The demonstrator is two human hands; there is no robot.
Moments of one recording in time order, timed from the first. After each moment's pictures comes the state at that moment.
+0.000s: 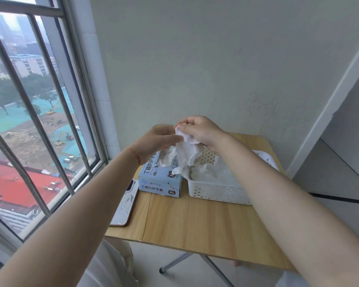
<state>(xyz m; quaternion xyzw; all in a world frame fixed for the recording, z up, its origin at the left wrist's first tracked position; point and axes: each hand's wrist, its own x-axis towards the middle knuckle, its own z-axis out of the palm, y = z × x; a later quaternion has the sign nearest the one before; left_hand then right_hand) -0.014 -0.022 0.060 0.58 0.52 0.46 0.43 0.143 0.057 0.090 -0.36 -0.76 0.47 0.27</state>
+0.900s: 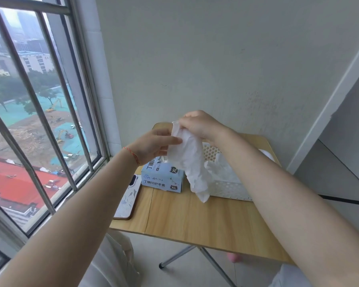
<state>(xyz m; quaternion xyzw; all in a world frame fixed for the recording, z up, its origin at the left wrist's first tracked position) -0.017 -0.041 0.054 0.52 0.49 0.48 0.51 0.134 0.025 0.117 -0.42 -0.78 0.41 0.23</state>
